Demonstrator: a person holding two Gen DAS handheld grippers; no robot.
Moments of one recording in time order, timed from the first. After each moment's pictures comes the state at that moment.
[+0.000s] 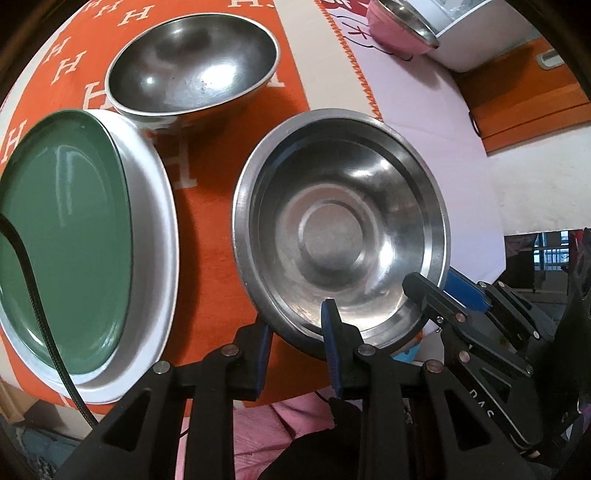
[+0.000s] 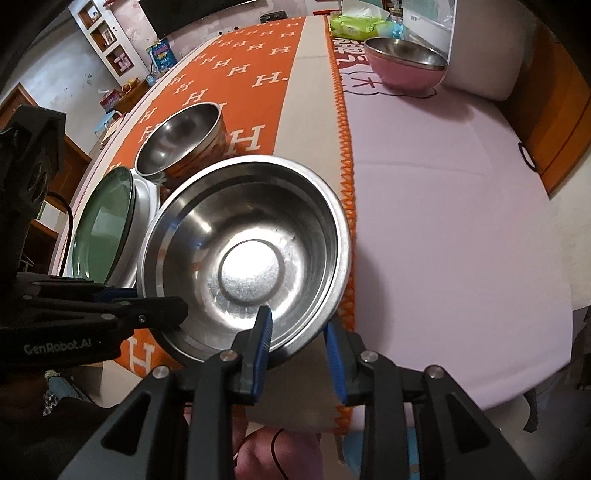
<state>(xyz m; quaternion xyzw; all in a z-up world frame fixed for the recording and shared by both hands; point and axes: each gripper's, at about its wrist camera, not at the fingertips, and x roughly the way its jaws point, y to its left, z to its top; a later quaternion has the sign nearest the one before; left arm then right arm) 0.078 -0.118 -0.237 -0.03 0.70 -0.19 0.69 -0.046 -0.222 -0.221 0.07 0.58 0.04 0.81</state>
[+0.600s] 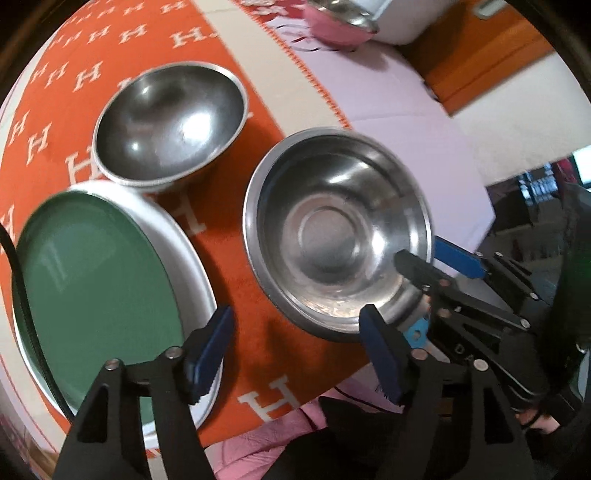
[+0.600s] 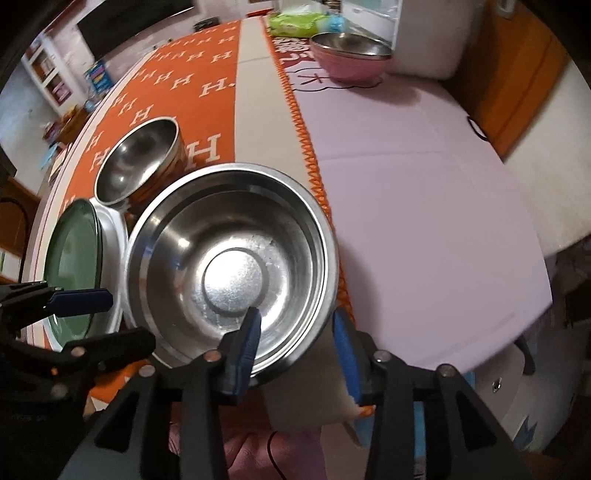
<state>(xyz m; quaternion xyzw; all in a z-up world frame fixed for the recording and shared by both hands) 0.096 -0.104 -0.210 0.06 0.66 -0.30 0.69 -0.045 -0.200 -0.213 0.10 0.58 -0.09 0.80</state>
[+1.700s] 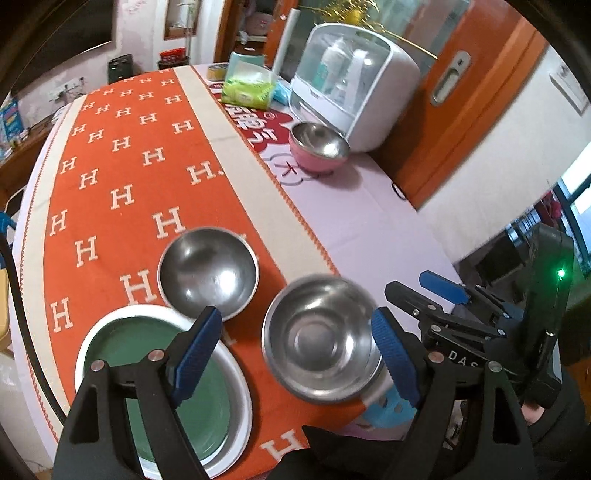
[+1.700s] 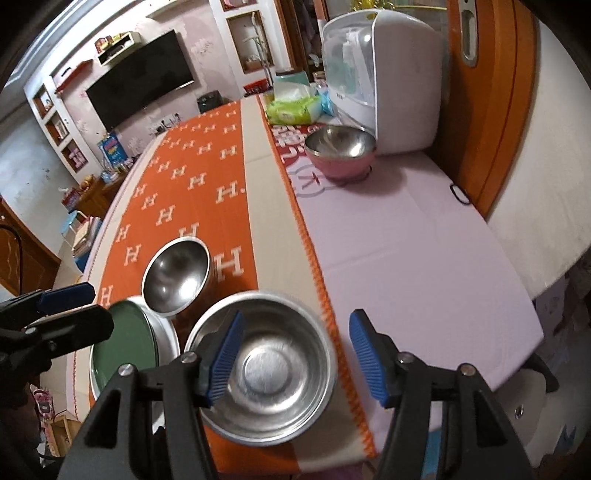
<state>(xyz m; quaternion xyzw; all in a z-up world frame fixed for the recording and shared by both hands) 0.118 -0.093 -0.097 0.03 0.52 -0.31 0.80 -0.031 -0.230 -0.136 0.14 0.45 -0.09 0.88</state>
